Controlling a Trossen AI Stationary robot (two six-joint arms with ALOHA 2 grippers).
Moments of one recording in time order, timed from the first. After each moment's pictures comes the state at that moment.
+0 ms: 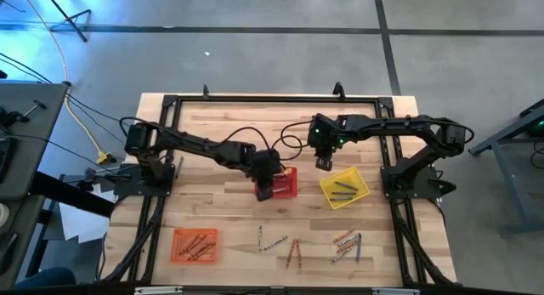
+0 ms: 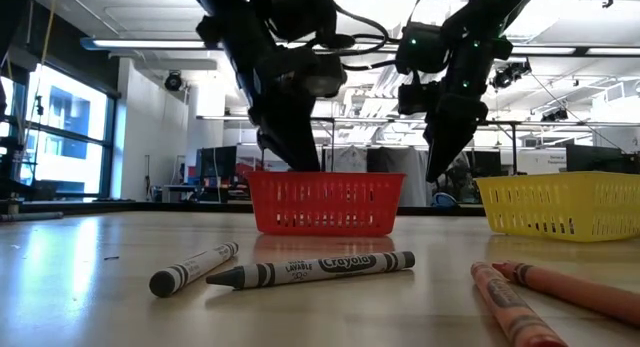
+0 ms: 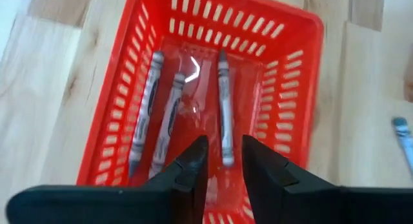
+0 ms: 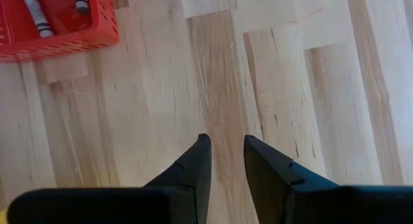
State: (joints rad) left arm 0.00 1.83 1.21 -0.44 0.08 -0.24; right arm -0.33 1.52 0.94 -0.61 -0.08 -0.14
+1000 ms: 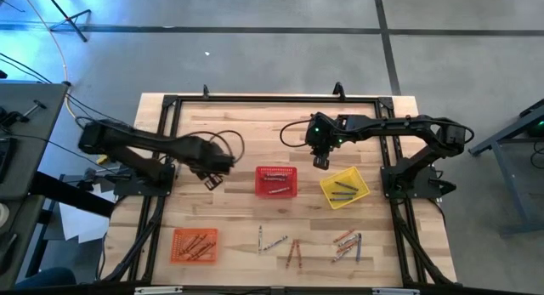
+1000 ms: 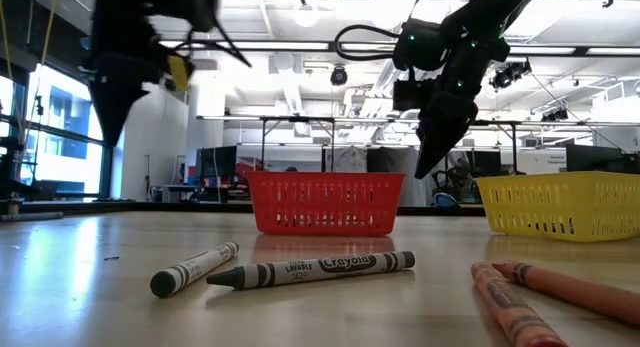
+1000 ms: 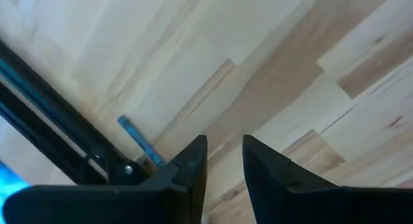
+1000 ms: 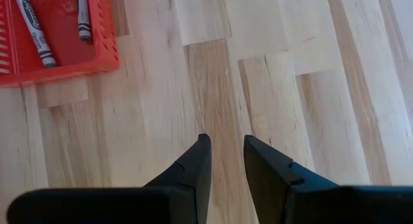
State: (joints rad) left arm -0.06 1.40 0.99 -1.29 -0.21 -0.80; right arm -0.33 1.52 0.93 -0.54 -0.08 -0.14
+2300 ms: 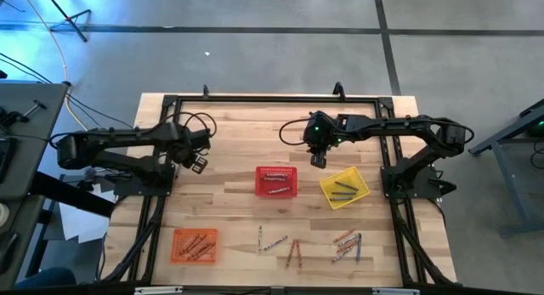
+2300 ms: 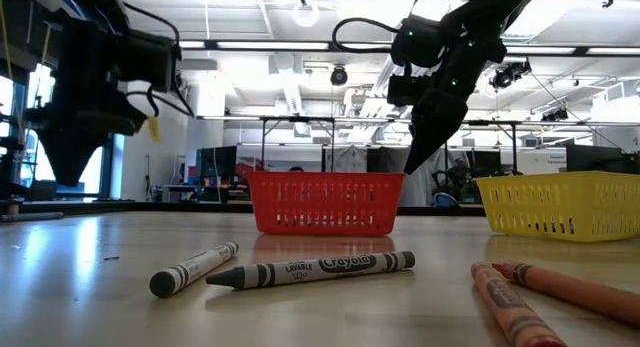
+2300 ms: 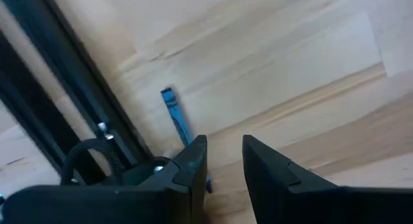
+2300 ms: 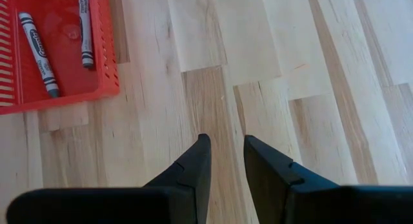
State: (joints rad) left arm 0.37 1.12 0.61 -1.13 -0.14 -0.71; right arm -0.33 1.52 0.93 -0.47 -0.08 -0.14
